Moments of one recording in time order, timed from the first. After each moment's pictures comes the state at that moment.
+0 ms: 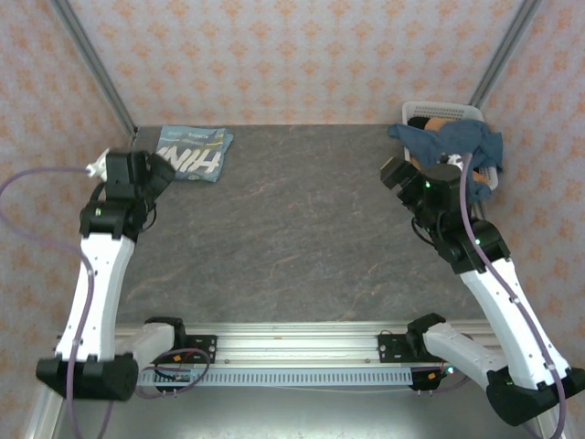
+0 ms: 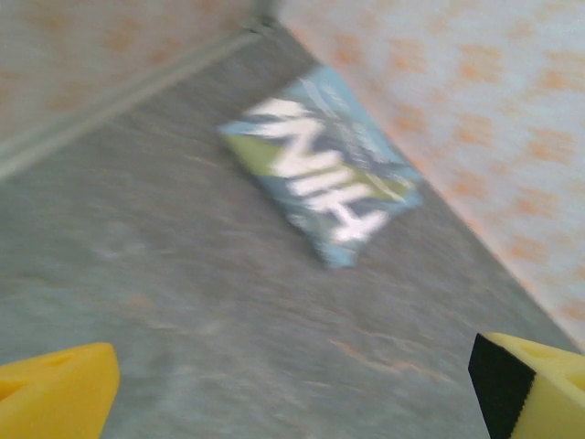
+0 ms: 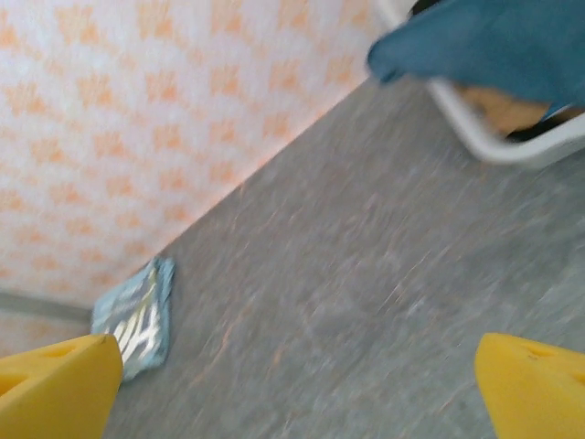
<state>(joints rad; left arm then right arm) 0.04 1.02 1.23 -0.89 -0.35 -0.80 0.38 0.90 1.19 -0.77 0.29 0.87</state>
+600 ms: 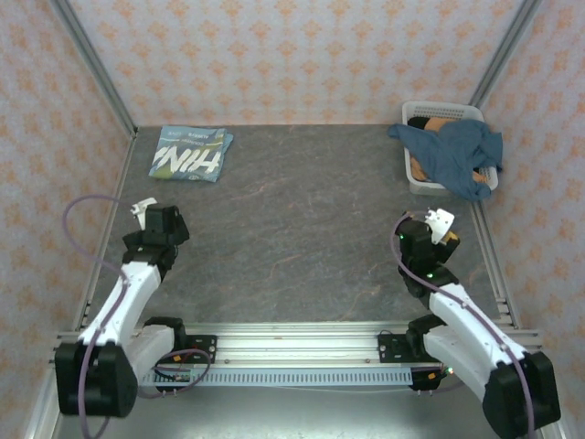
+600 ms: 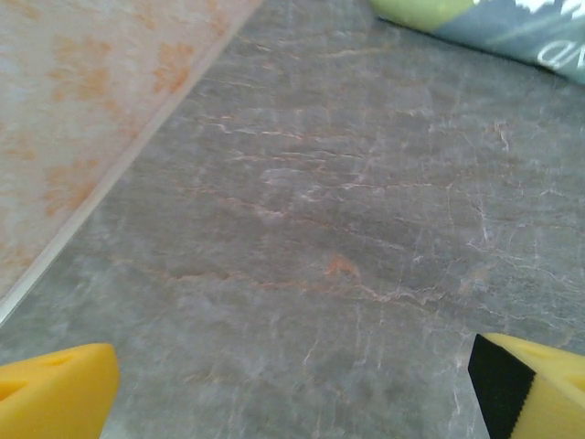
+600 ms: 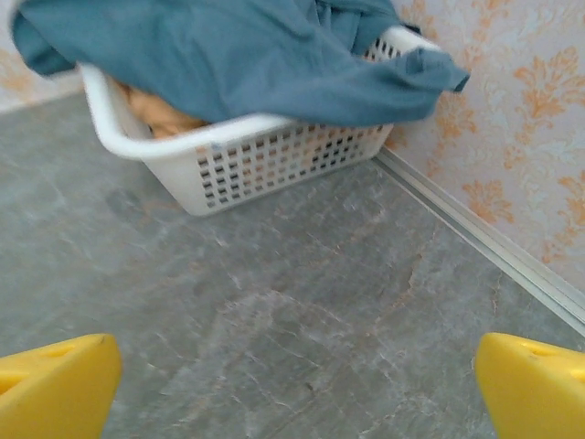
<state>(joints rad) 0.03 1.03 0.57 -0.36 -0.49 -0.32 0.28 0.86 0.34 -0.02 0.76 0.40</state>
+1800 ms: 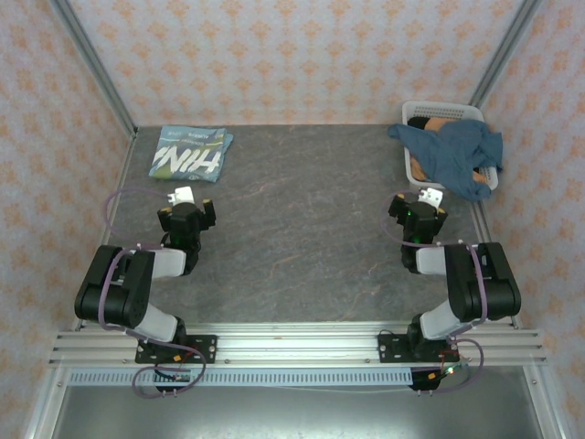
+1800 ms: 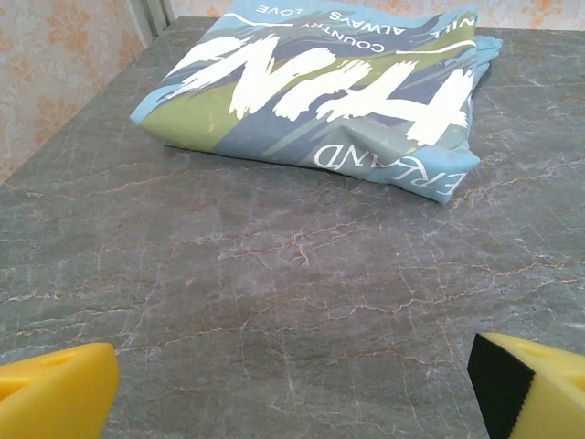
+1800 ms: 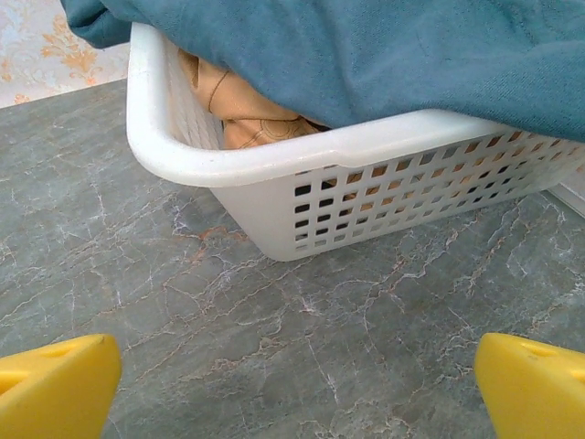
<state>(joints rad) -0.07 1.50 0.40 0.65 -0.40 -0.12 0.04 1.52 0.39 0.73 0.35 0.22</state>
